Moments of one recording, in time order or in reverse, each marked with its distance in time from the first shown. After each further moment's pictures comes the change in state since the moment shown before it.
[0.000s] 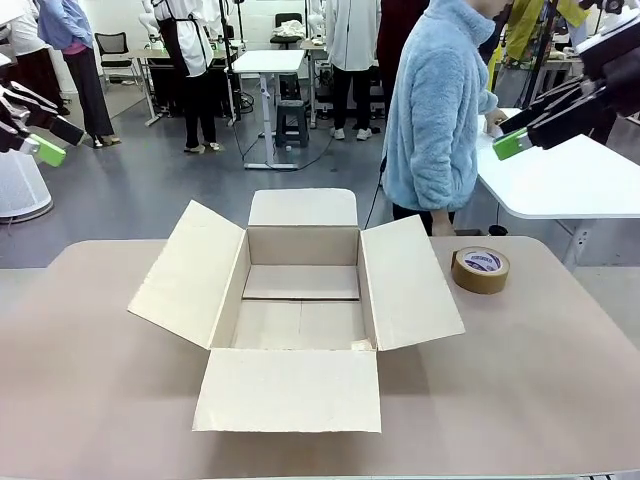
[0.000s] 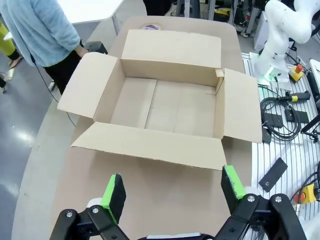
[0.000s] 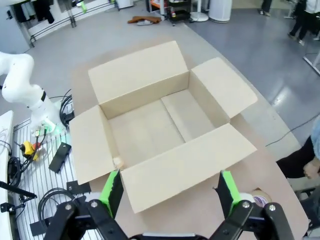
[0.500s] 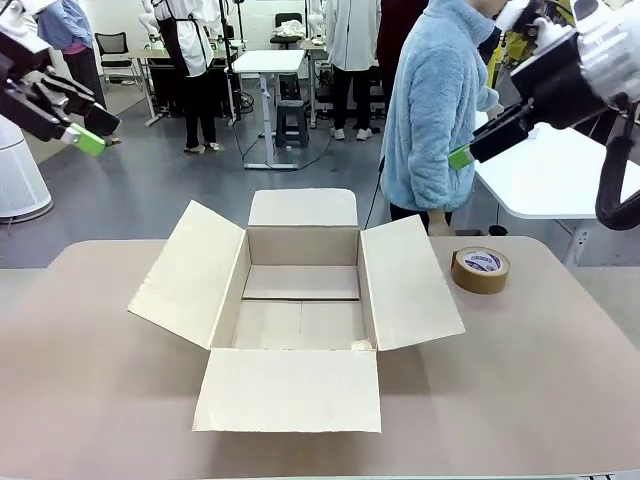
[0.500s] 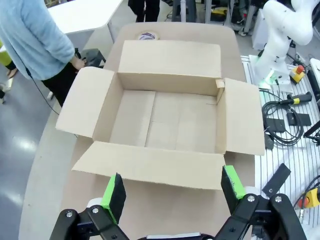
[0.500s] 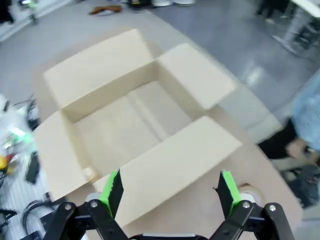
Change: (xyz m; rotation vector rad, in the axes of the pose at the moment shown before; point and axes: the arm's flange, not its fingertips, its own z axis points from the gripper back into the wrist) left arm 0.032 0.000 -0.025 -0.013 -0.007 -0.040; right arm 0.006 -0.001 -0.059 -0.085 0.070 -0.035
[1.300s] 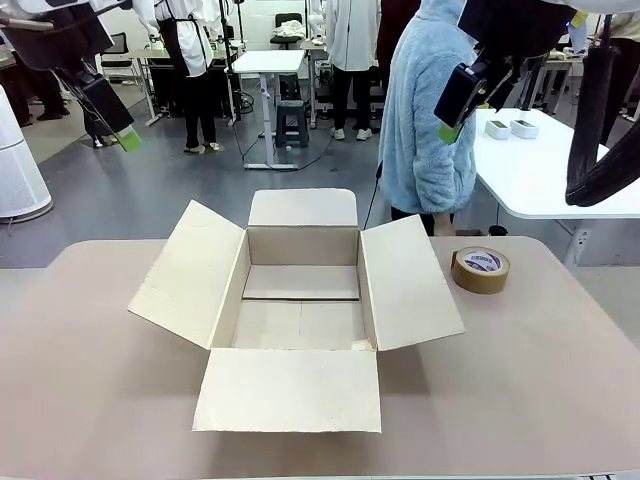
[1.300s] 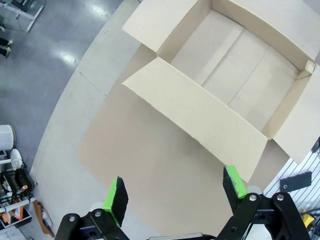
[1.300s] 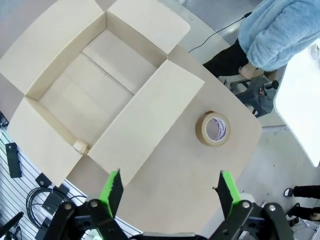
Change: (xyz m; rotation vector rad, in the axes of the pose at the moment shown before) left arm 0.109 -0.048 -0.049 0.533 0.524 0.354; right arm 0.114 0.093 0.011 -0.429 0.444 -0.122
